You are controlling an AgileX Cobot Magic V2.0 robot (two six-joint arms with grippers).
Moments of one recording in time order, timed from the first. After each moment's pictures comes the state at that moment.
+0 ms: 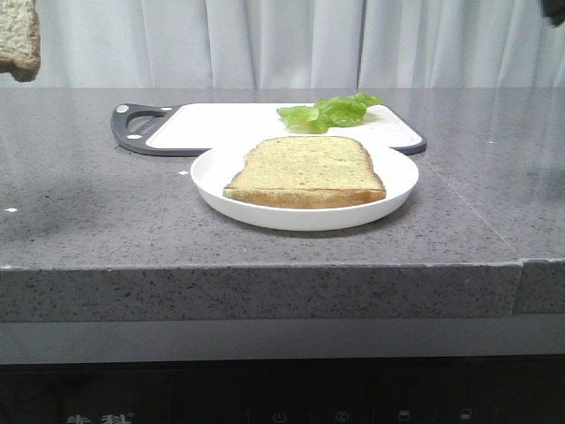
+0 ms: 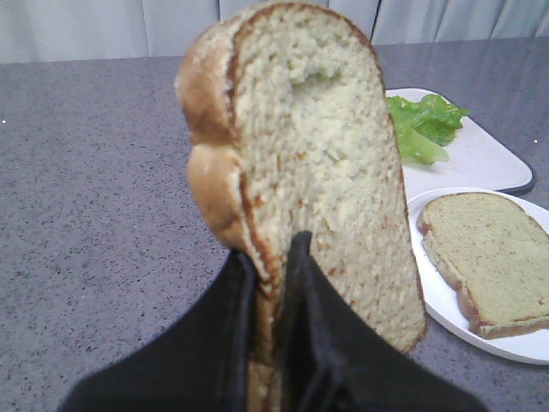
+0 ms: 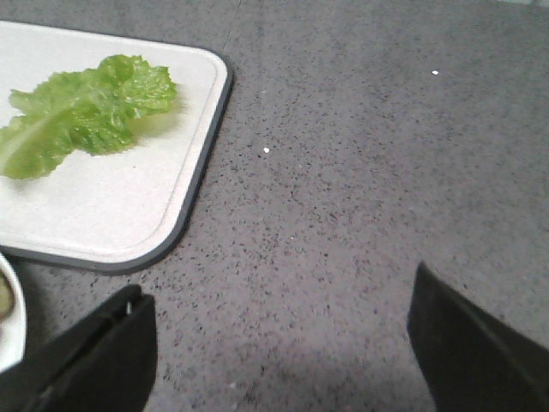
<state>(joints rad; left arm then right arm) -0.58 0.64 -0.62 0.68 0.45 -0.78 0.11 1.24 -0.96 -0.01 0.31 -0.02</state>
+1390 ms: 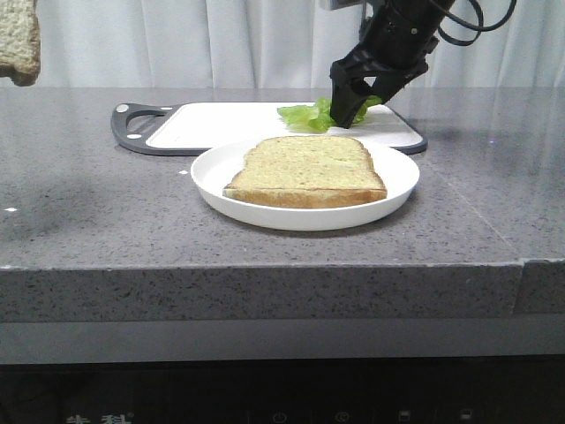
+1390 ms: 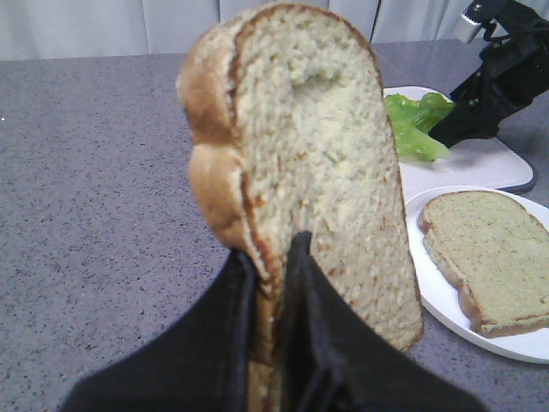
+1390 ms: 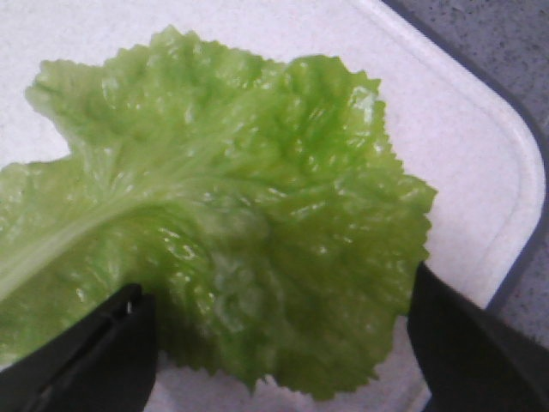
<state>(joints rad) -0.58 0.64 -0.61 0.68 0.45 -0.78 0.24 2.21 -2.06 0.19 0.80 -0.52</state>
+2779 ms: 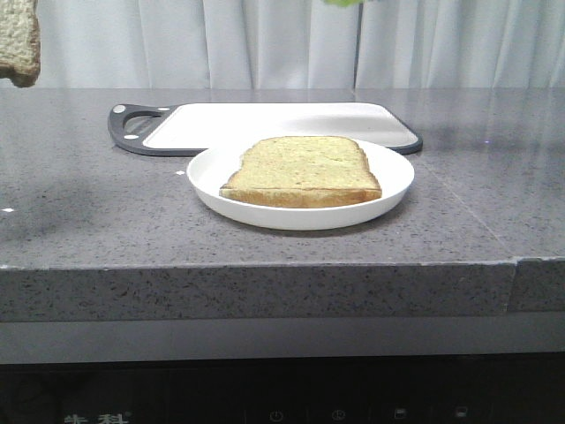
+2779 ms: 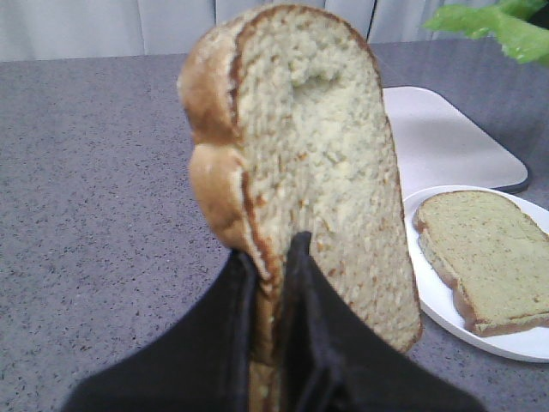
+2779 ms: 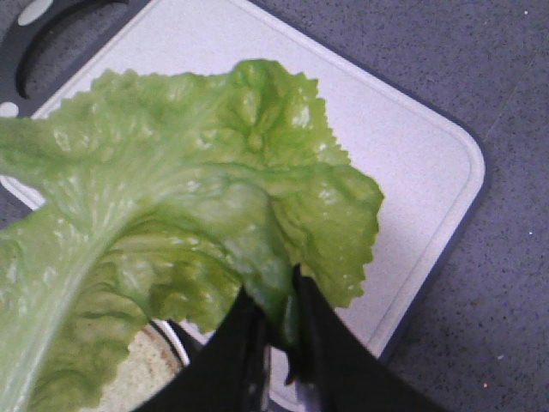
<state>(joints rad) -0.58 0.64 -0.61 0.68 0.45 -0.78 0.24 1.83 -1.95 0.31 0.98 -0.39</state>
